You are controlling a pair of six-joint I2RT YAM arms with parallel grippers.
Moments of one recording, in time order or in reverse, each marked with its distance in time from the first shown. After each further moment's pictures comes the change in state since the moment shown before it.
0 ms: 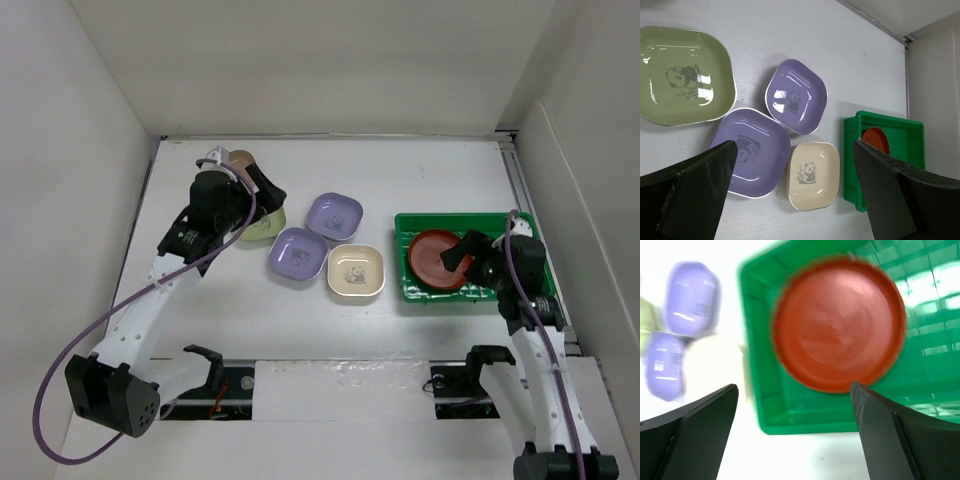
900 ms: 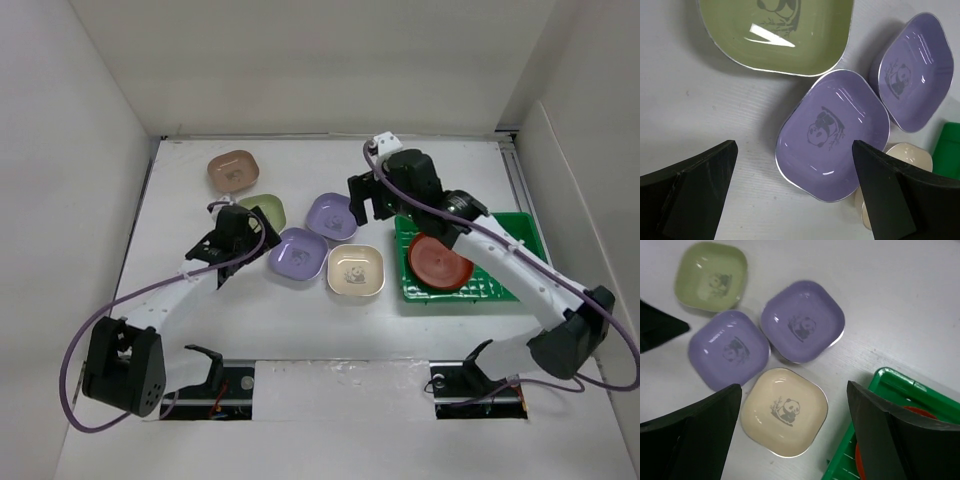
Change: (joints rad) left arm 0.000 0.115 -0.329 0.119 -0.138 -0.082; right arm 0.743 0.718 0.858 -0.027 0.325 -0.325
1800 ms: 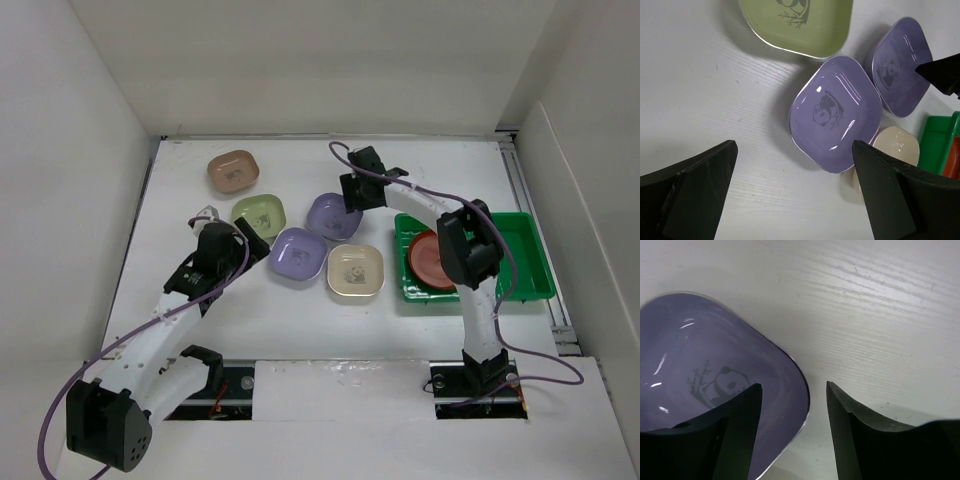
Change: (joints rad) left arm 0.000 -0.307 -0.092 -0.142 -0.050 -0.045; right arm -0.179 0.770 0.270 0.108 -0.004 0.094
